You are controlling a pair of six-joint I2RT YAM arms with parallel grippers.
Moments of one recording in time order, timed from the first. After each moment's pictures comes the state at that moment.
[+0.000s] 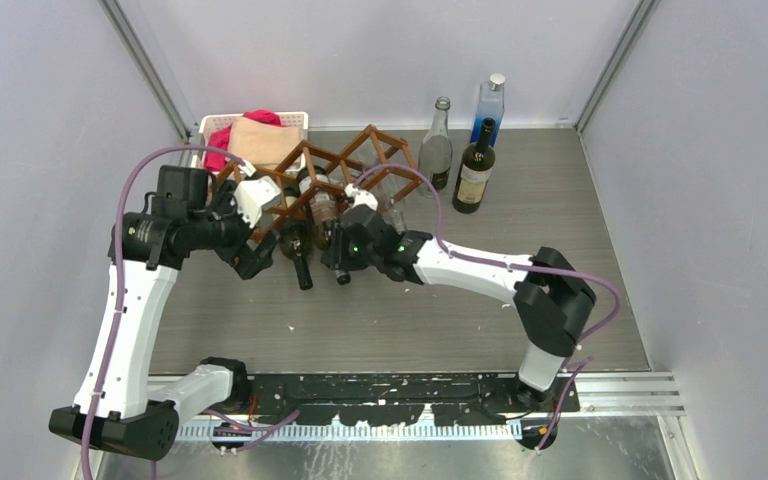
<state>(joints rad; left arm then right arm) -0.16 1.07 1.40 -1.23 0.38 0.62 0.99 1.69 1.20 -0.14 0.10 0.78</state>
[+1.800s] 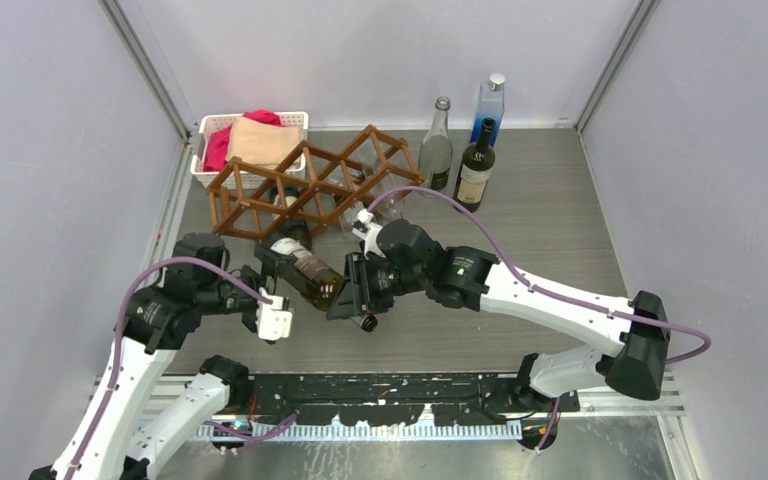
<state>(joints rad) -0.37 0.69 0.99 -1.09 0.65 1.44 1.09 1.30 1.15 -0.42 -0.33 0.94</state>
